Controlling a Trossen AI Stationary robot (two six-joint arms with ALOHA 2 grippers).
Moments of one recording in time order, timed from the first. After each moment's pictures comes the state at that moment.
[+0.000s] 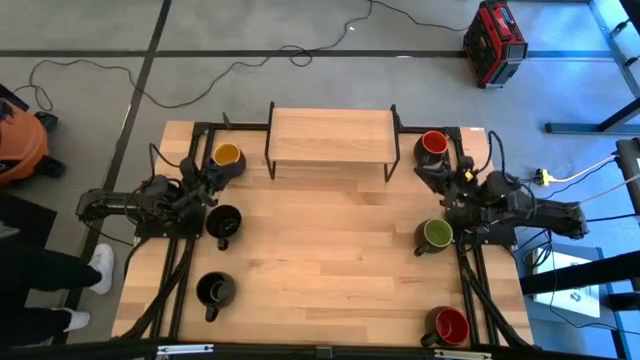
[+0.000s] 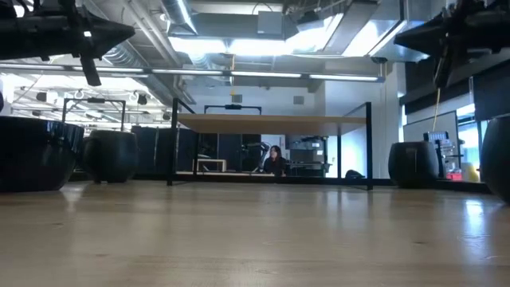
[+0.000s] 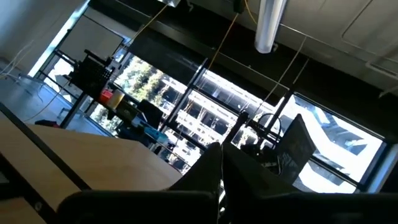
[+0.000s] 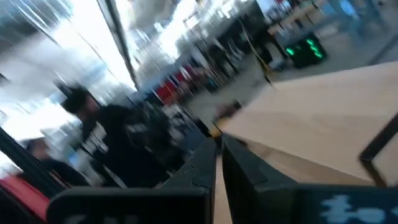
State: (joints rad) left arm 0.00 0.01 0.01 0.45 -0.47 -0.44; right arm -0.11 0.13 0.27 -0.03 0.24 0.64
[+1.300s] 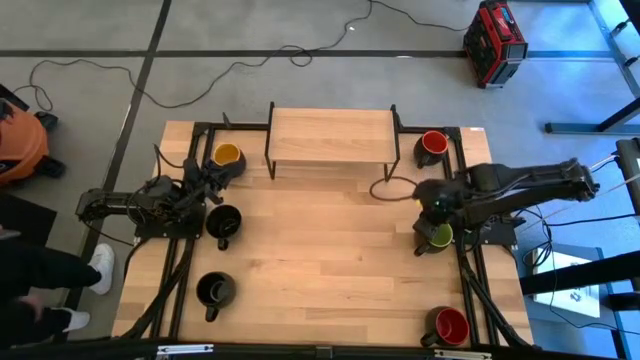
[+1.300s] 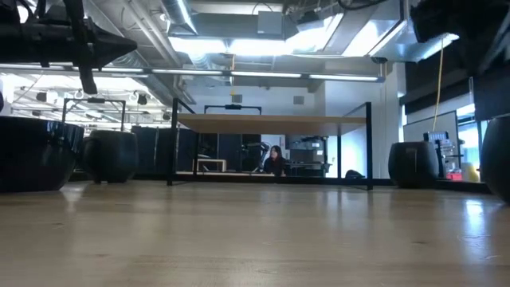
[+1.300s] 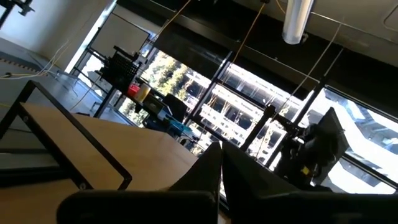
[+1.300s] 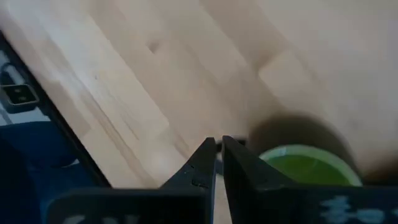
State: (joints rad) left arm 0.00 0.01 0.01 0.37 -0.56 -0.44; right arm 0.13 0.97 0.94 -1.15 -0.18 0.90
